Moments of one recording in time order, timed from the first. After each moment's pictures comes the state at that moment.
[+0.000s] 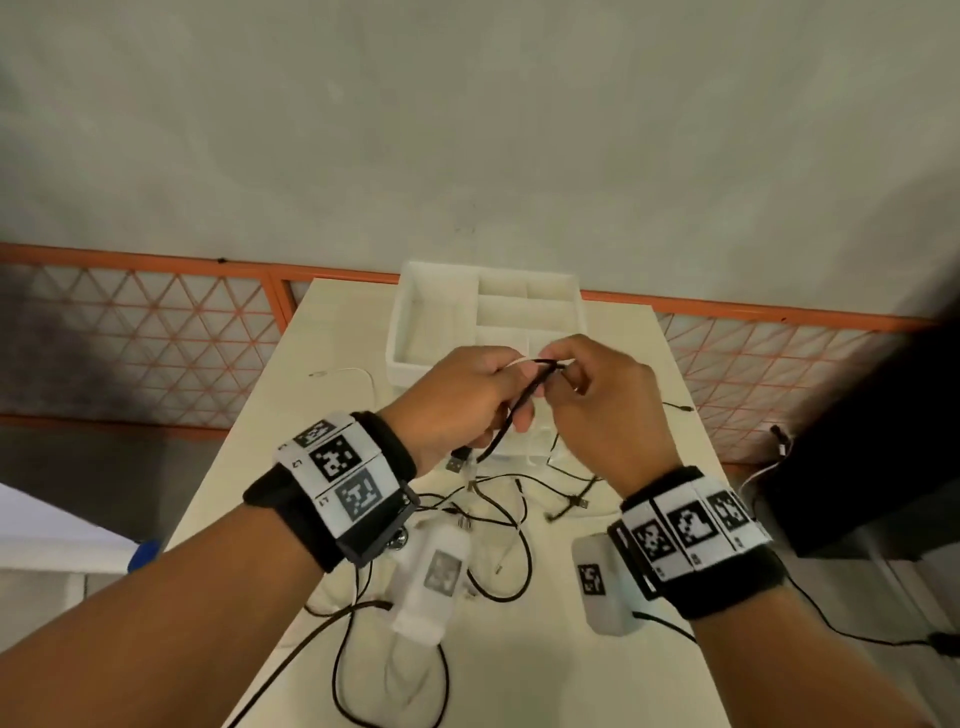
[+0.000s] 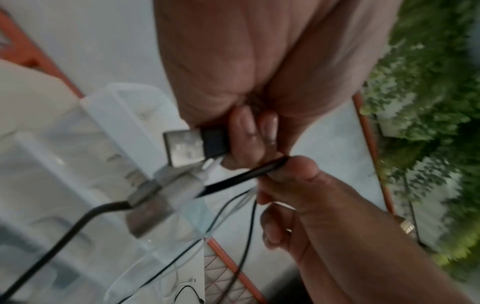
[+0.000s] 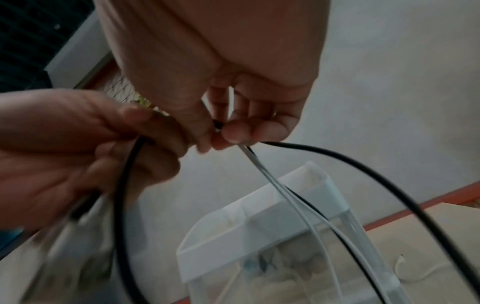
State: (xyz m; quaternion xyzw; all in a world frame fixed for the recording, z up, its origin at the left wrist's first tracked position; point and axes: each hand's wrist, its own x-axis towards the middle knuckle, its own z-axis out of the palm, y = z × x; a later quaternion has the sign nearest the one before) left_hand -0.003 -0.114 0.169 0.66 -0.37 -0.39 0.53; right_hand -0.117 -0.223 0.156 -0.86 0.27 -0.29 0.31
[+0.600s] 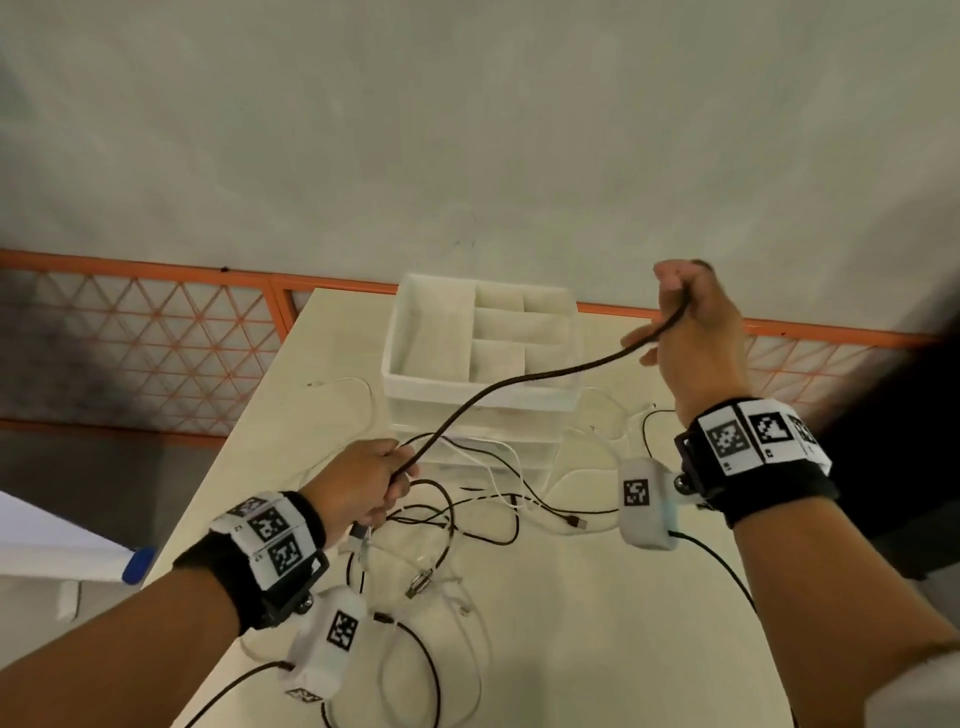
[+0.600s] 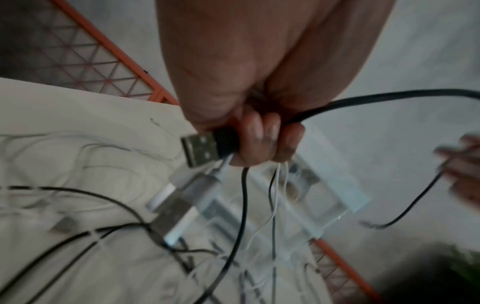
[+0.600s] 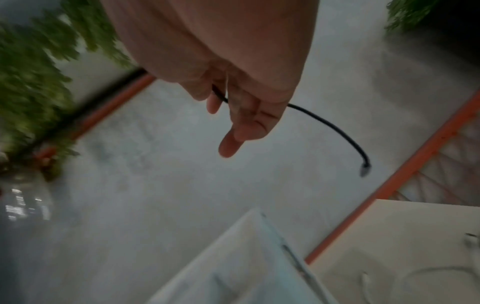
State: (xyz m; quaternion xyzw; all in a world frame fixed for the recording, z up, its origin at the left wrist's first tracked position) left_hand 0.036 -0.060 0.086 0.75 -0.14 -0.41 0.49; right_hand -0.117 -0.318 0.180 -0.74 0.35 -0.39 0.42
